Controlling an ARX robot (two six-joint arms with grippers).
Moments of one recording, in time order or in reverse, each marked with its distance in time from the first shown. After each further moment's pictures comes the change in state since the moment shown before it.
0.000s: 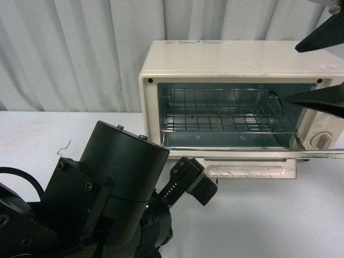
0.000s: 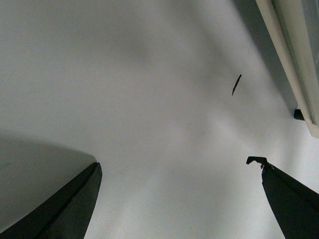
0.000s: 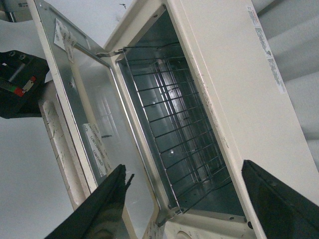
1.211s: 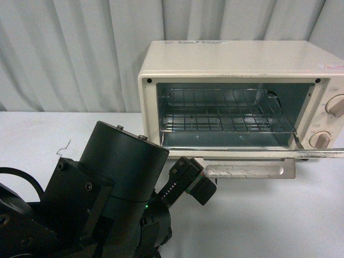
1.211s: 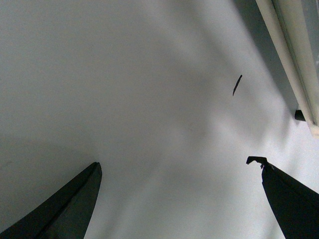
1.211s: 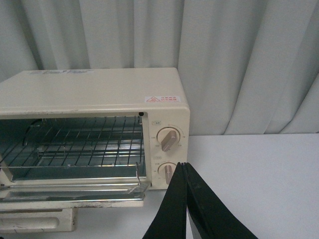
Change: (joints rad) left arm 0.000 0.000 0.000 -0.001 -0.005 0.000; right arm -0.193 -0.601 -0.817 0.821 0.376 1.059
